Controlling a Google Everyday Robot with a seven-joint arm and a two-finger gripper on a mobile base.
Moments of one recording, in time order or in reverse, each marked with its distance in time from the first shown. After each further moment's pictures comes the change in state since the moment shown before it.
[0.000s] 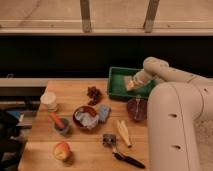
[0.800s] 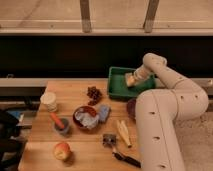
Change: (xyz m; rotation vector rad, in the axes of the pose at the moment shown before) arm -0.041 0.002 0.038 -0.055 0.015 0.010
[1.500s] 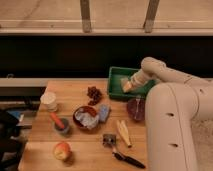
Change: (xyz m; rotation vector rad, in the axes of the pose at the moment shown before) arm 0.048 0.029 -0.026 -0.016 0.028 -0.024
